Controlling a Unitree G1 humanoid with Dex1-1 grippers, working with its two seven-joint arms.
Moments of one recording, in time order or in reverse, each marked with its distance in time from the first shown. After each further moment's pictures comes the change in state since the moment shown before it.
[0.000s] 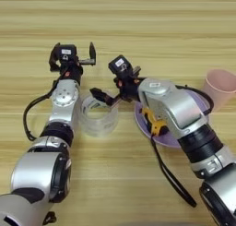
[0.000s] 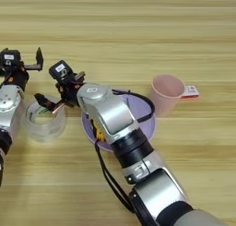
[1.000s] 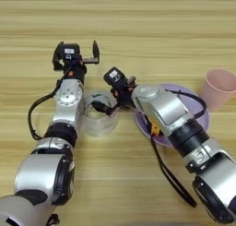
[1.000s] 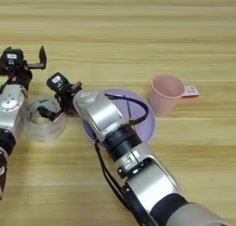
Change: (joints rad) left arm 0.007 -0.026 -0.003 -0.034 0.002 0.007 0.009; right arm -0.090 0.052 -0.003 0.313 -0.060 -0.064 0.051
